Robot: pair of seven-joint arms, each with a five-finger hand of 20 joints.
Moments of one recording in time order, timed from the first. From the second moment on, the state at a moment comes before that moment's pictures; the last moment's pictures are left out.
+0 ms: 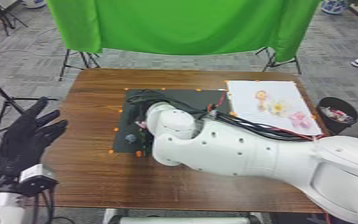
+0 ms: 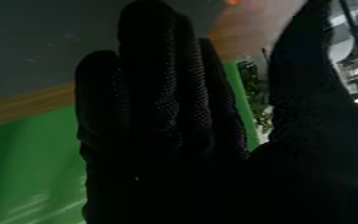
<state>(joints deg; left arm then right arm) 141.3 -51.8 -107.5 -130.2 33.2 16.0 19.8 -30.2 -75.5 4.7 -88.3 -91.5 7.5 50.4</state>
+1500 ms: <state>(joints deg) 146.9 -46.2 -103.6 -132.5 28.2 22.2 26.6 -40.2 -32.6 25.5 -102.6 -87.8 -0.7 63.8</state>
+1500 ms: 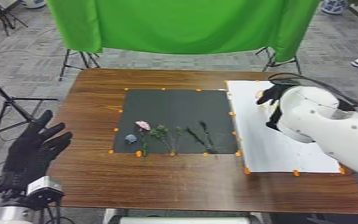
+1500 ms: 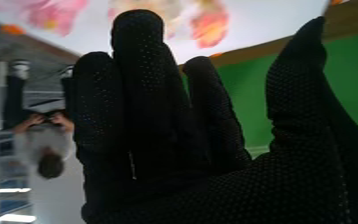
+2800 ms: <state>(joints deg) 145.3 -47.1 -102.9 -131.9 28.0 21.8 26.6 -44.0 -33.3 29.8 -92.0 -81.7 -11.0 70.2</state>
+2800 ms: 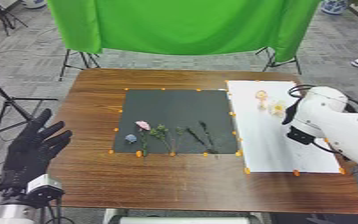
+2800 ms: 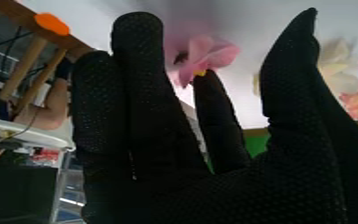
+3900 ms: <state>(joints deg) 146.2 -47.5 -103.2 -132.0 28.1 21.8 26.5 -39.7 -31.9 20.6 -101.0 -98.6 -1.4 66.9</state>
